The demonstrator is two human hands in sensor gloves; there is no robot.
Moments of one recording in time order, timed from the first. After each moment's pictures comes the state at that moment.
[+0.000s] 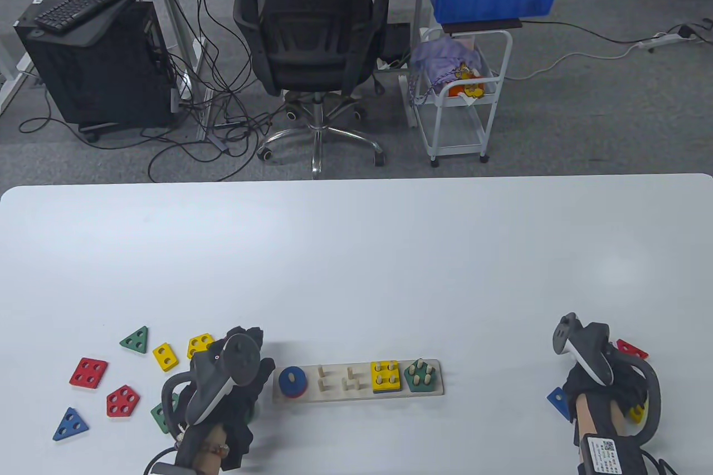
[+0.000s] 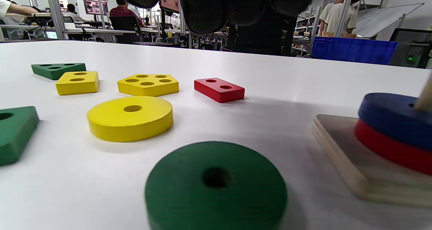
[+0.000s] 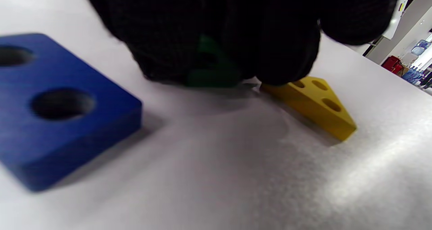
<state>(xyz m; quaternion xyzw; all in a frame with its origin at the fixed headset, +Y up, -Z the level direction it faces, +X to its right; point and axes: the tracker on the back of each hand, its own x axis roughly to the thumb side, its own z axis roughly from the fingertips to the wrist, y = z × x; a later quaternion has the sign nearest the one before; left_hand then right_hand) -0.233 -0.718 -0.287 -0.06 0.07 0.03 1.00 0.321 -0.752 -0.300 0.31 -0.18 -0.93 0.11</state>
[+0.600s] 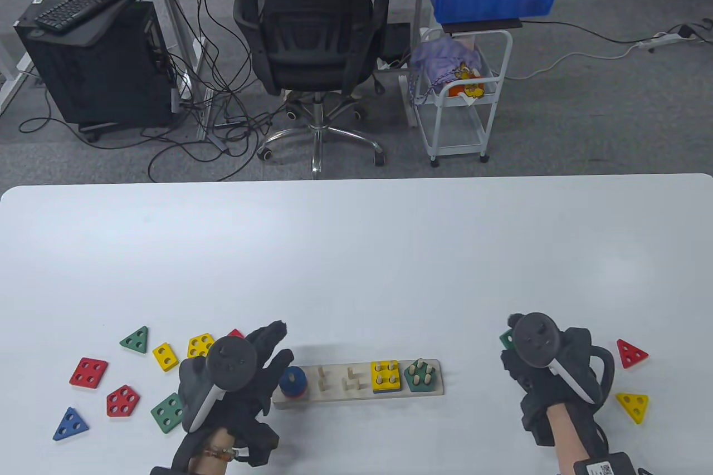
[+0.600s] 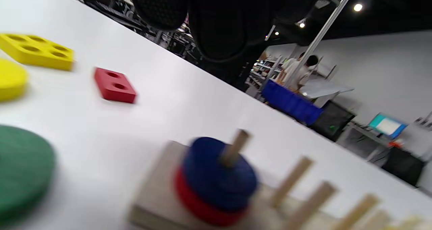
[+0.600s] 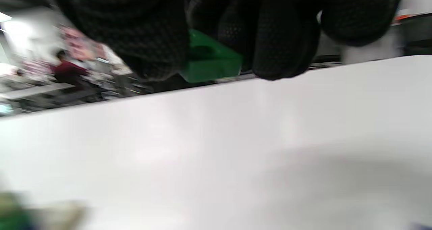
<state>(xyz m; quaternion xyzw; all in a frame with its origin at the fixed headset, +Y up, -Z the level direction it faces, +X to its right) -0.214 -0.704 -0.277 -0.02 -0.01 0.27 0.96 0.217 -0.676 -0.281 0.01 0.03 -0.99 -0.11</state>
